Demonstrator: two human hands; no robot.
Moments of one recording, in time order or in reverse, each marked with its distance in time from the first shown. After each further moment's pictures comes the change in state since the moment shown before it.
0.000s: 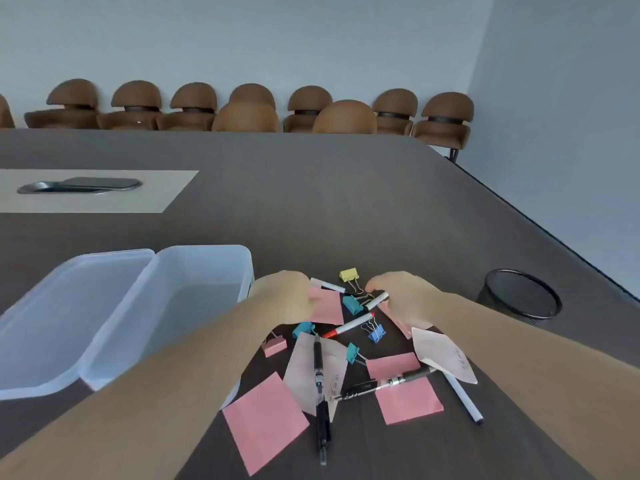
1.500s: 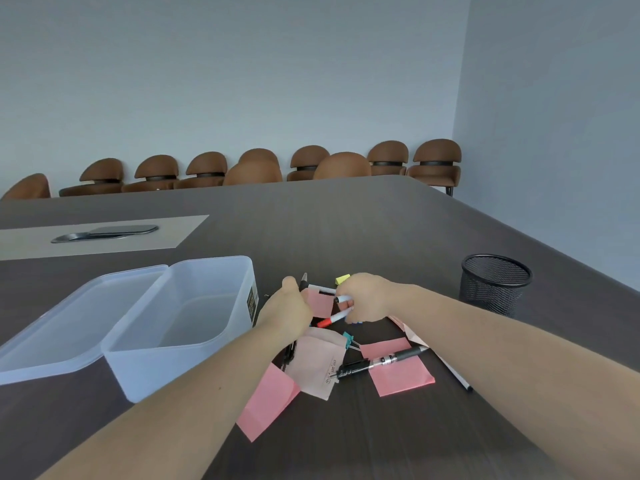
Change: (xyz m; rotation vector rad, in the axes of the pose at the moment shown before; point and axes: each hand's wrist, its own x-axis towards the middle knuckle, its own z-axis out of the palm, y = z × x) left_hand -0.034 0.018 0.040 -0.468 0.373 -0.134; right_hand 0.006 -0.031 0.021 -0.080 0.070 -0.228
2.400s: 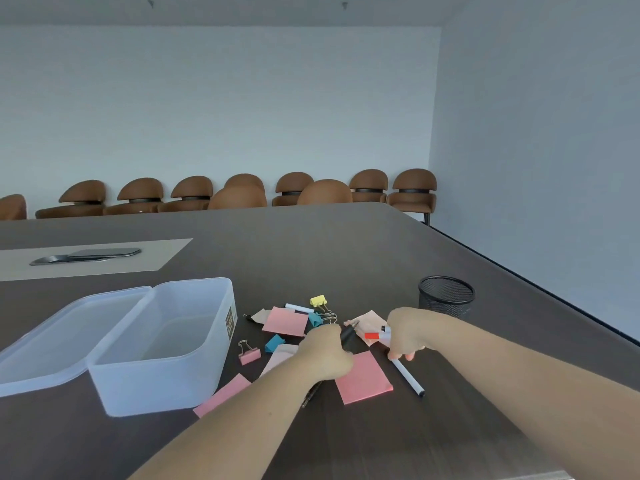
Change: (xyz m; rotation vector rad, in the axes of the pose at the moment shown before) left_hand -0.046 0.068 0.041 0.118 -0.311 0.157; right_hand -0.114 0.003 -0.035 -0.126 -0.428 0.550
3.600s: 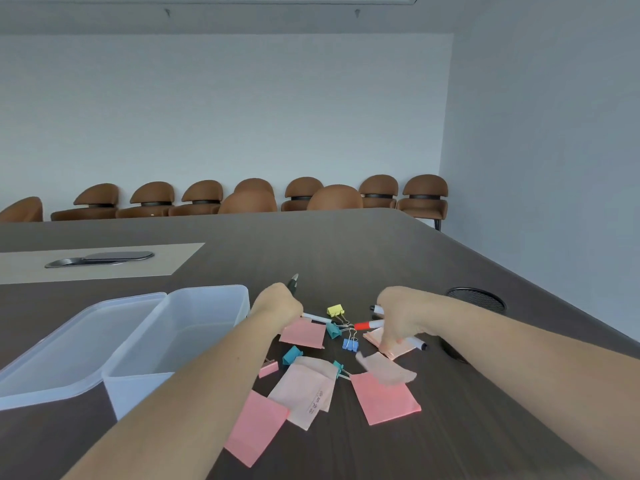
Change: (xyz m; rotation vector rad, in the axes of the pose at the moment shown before) left_hand 0.034 -0.055 -0.086 -0.101 0.305 -0.308; right_hand -0.004 -0.022 -0.040 0.177 0.249 -0.114
